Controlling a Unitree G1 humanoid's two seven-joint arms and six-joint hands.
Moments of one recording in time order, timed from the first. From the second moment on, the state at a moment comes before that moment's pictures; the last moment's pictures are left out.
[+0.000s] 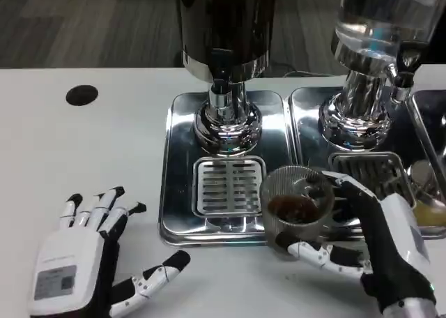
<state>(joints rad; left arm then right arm) 0.29 0.40 -0.24 0.14 0.88 -0.14 0.62 0.24 -0.17 0.19 -0.02 -0.51 -0.19 -0.25</state>
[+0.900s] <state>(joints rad) 0.28 0.39 -0.30 0.14 0.89 -0.10 0.62 0.40 -0.20 0.18 -0.09 -0.51 -0.30 -0.26</state>
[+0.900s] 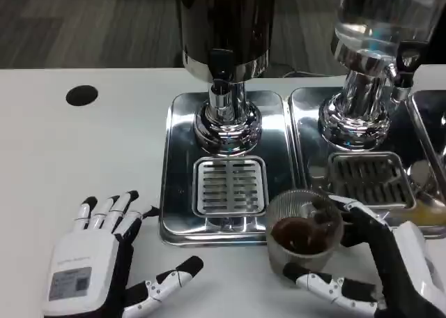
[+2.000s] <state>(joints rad) 0.34 0.40 -0.28 0.10 0.87 -0.10 0.62 0.37 -0.22 0.19 0.07 -0.52 -0.42 -0.28</state>
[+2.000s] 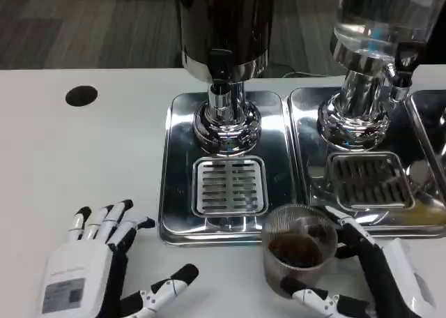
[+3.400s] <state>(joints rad) 0.35 0.37 -0.26 0.11 0.83 -0.14 0.67 0.39 -0.25 -0.01 -0.03 -0.27 -0.52 -0.16</state>
